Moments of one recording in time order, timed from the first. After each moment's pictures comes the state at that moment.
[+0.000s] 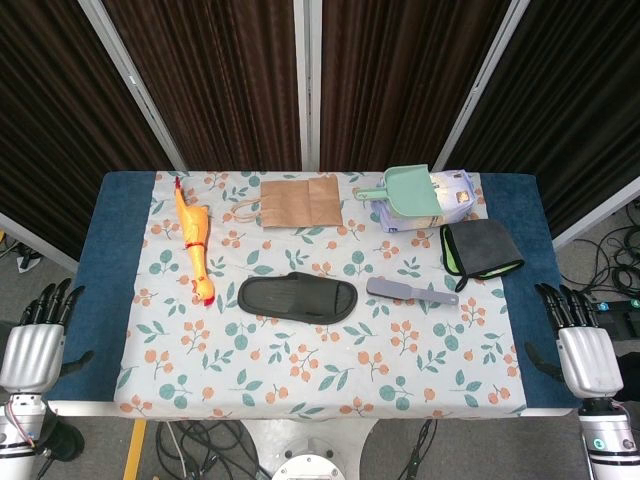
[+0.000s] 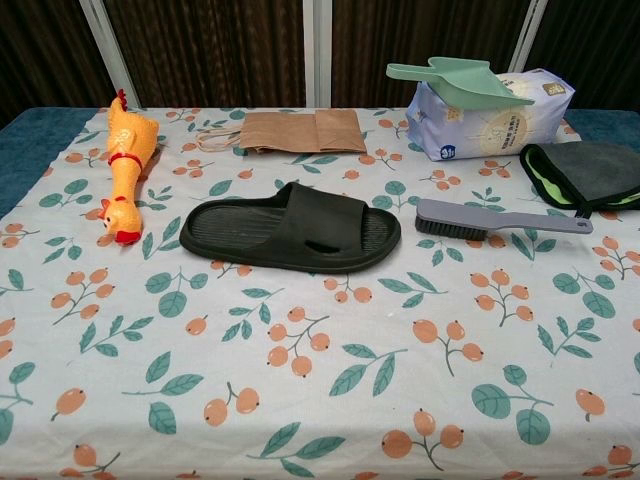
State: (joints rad) left arm -0.08 -1.21 -0.06 -1.63 1.45 1.50 0.24; right arm 0.10 -1.13 0.06 -1.62 -1.53 1.47 -0.02
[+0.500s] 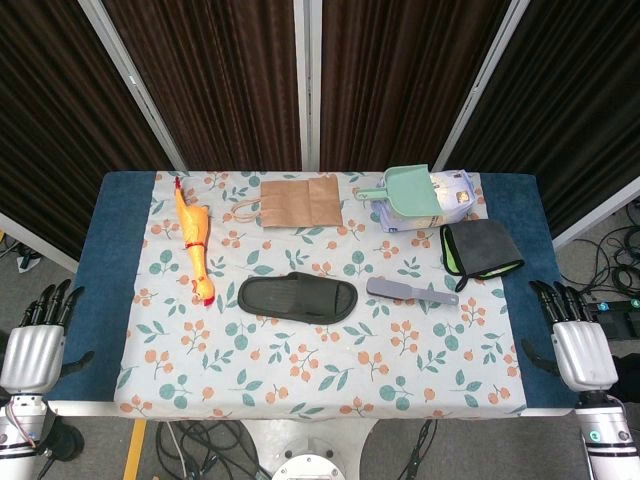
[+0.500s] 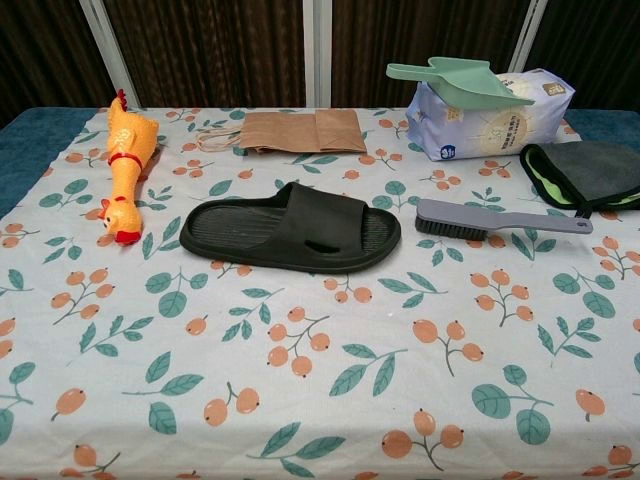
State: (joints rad) left arm -0.08 -1.22 -0.05 -1.61 1.46 1.51 0.22; right arm 0.14 -1.12 0.08 -1.64 -1.49 1.39 -0.04
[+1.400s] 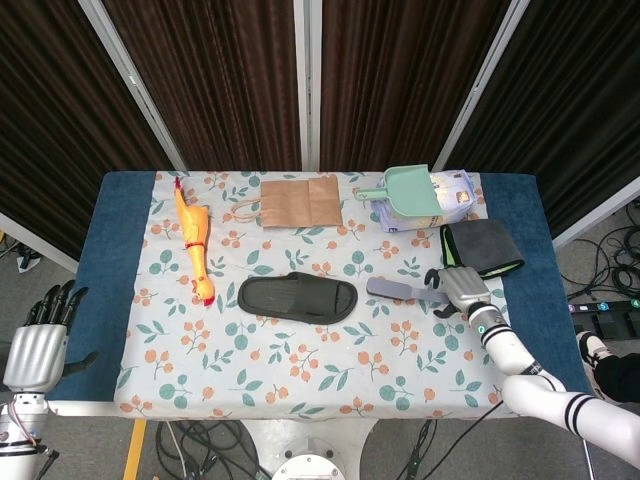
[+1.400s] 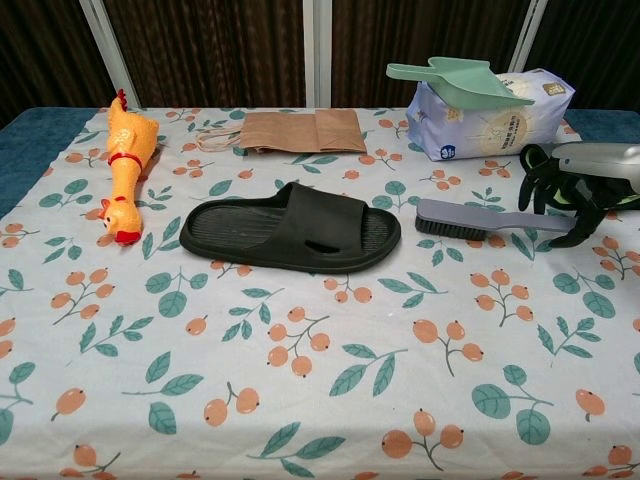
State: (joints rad) left arm -0.08 -1.23 -0.05 -1.59 1.45 1.49 0.17; right arm 0.68 -1.42 0.18 -1.29 -0.97 0.60 -0.23
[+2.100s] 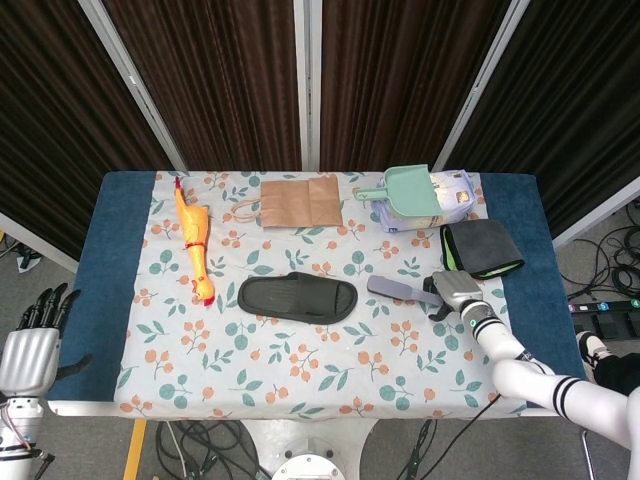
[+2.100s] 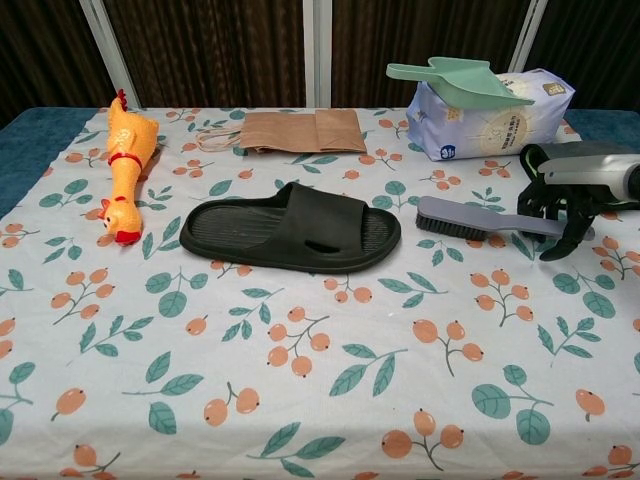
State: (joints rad) left arm -0.07 -1.23 -0.05 -1.57 1.45 1.50 0.14; right arm 0.80 -1.41 0.10 -1.29 -0.75 0.52 -0.26
